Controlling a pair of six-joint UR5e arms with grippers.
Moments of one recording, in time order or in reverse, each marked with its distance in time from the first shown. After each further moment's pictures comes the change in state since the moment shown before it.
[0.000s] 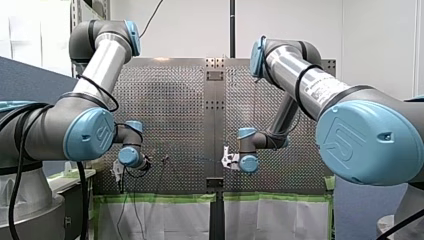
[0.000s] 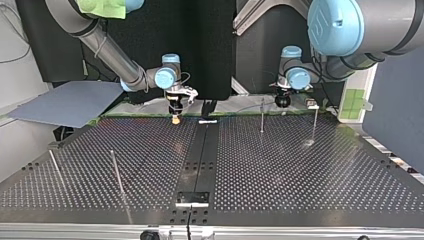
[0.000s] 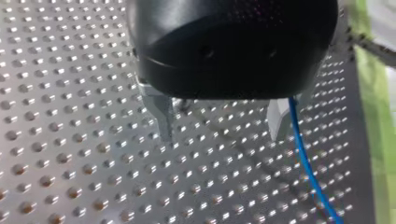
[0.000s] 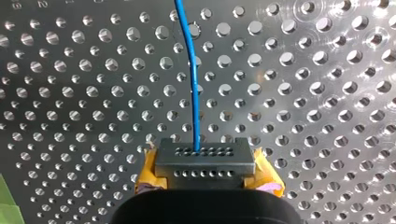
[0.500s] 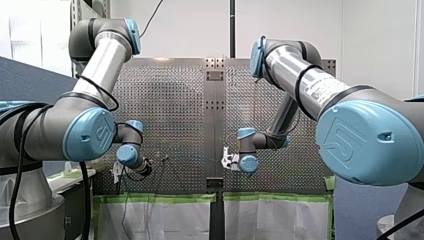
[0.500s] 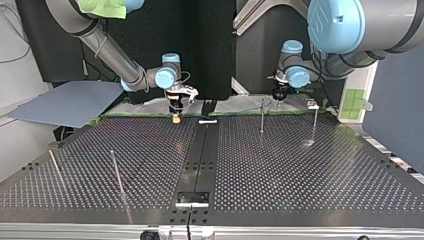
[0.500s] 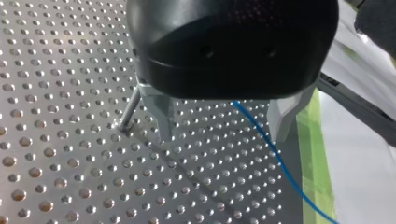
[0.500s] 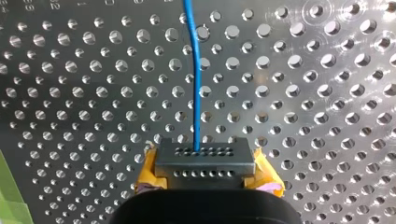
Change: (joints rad) left arm -0.006 0.015 -0.029 -0.102 0.037 0.078; right arm 0.002 0.001 0.001 0.014 -0.003 -0.003
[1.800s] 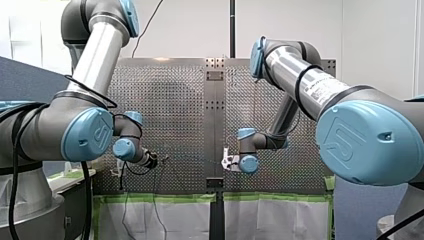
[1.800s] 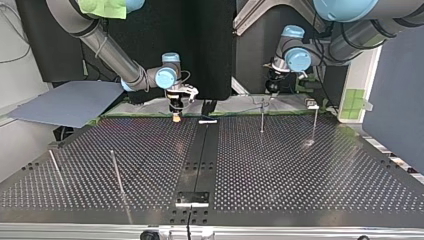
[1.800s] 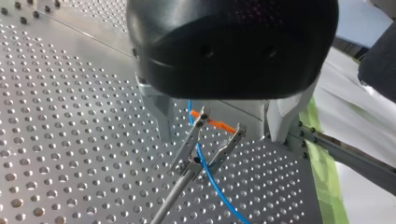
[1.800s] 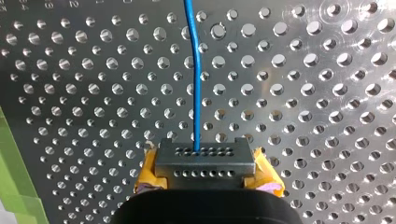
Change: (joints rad) left arm -0.038 0.153 -0.168 0.102 0.095 -0.006; right arm 0.000 0.003 0.000 0.021 -0.001 0.002
